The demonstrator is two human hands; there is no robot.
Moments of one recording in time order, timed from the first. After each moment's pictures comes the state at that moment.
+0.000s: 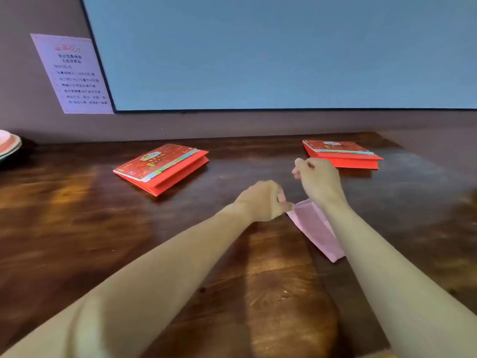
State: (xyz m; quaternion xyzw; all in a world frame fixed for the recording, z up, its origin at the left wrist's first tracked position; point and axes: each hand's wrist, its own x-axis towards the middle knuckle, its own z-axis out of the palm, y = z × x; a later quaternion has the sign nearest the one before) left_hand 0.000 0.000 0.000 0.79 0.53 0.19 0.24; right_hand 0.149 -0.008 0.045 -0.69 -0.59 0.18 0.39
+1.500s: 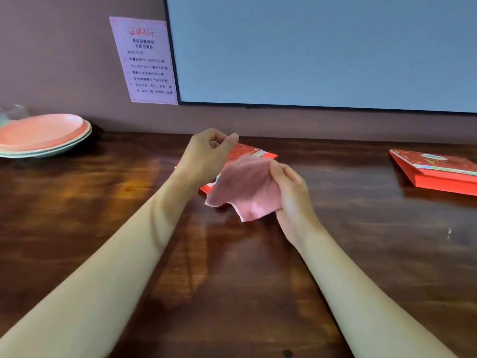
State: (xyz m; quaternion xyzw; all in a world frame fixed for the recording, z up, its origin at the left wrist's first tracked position) left_hand -0.244 0.030 0.049 0.52 0.65 0.50 0.25; right_hand -0.061 0.036 -0.010 -0.38 -0.46 0.60 0.54
